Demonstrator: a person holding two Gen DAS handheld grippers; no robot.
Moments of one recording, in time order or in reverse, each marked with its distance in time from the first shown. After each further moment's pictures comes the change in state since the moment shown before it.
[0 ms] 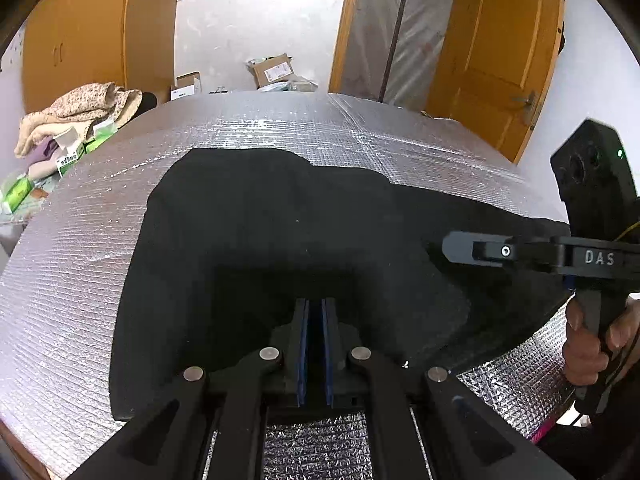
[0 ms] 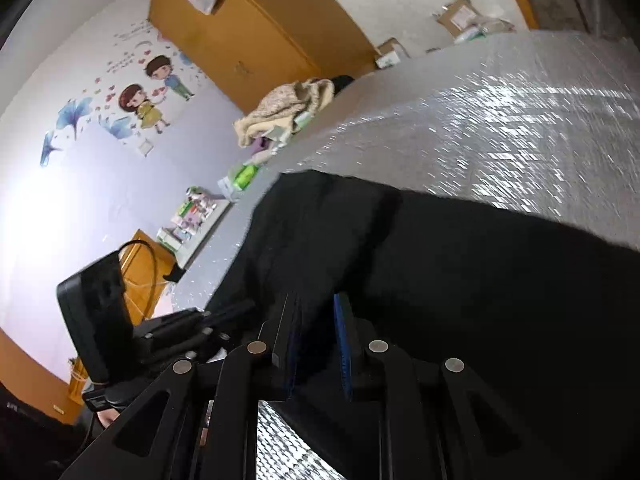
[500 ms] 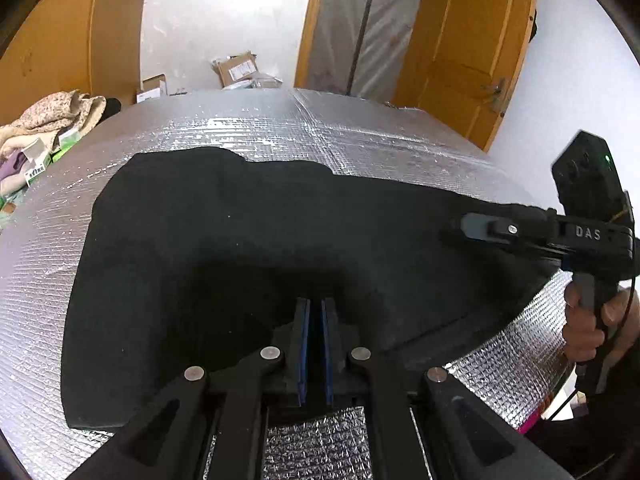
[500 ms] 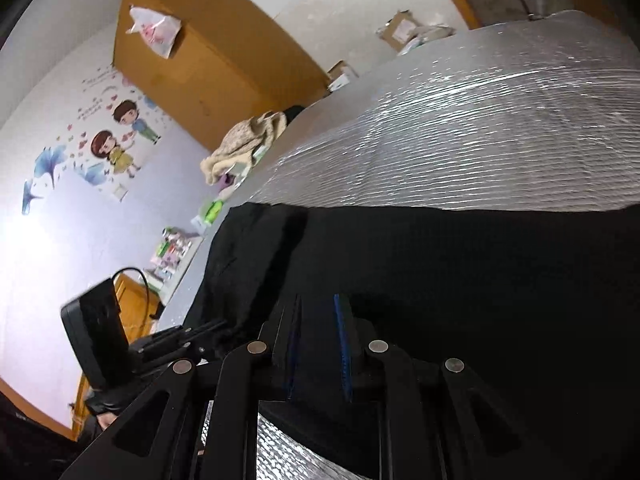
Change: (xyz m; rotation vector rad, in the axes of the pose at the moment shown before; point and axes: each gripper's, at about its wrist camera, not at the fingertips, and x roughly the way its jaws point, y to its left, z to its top) left arm 0.011 -0.020 -0.002 0.045 0.014 -0.103; right arm -0.066 -0.045 -0.019 0.116 -0.114 -0.085
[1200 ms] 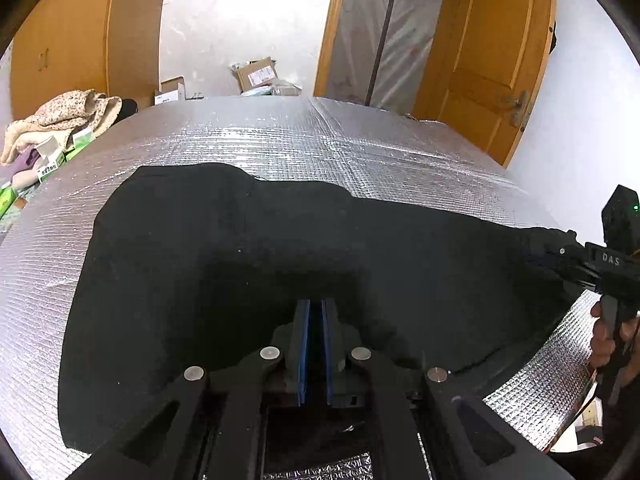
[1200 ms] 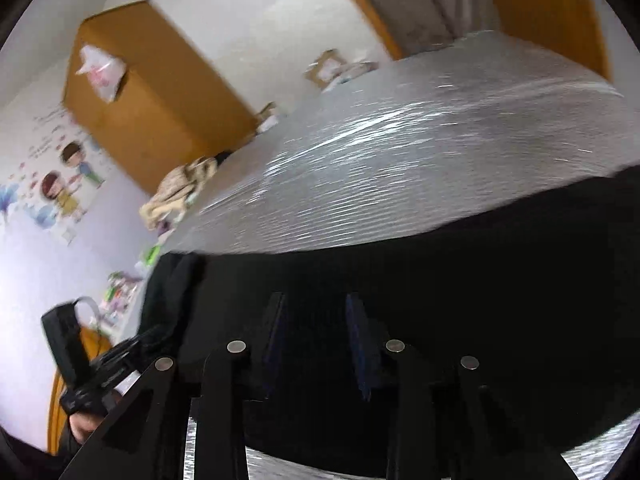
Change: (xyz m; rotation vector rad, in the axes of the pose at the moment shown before) left arm 0.013 -0.001 0.013 -0.026 -0.042 0.068; right arm -0.079 -0.077 -0.001 0.117 -0.157 -0.252
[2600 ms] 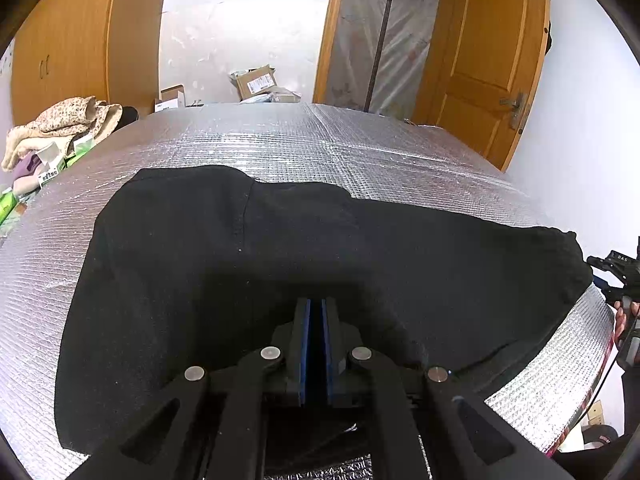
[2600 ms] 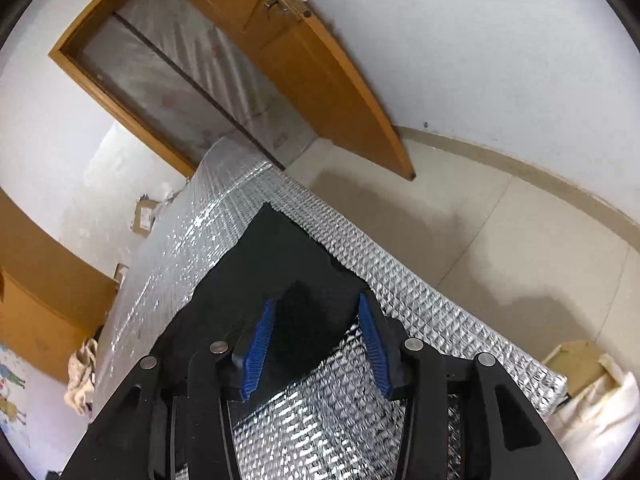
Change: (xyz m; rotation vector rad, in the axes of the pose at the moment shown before) left arm 0.004 -0.003 -0.001 0.010 -0.028 -0.001; right arm -0.151 -0.180 -0.033 0.501 -0.343 -0.413
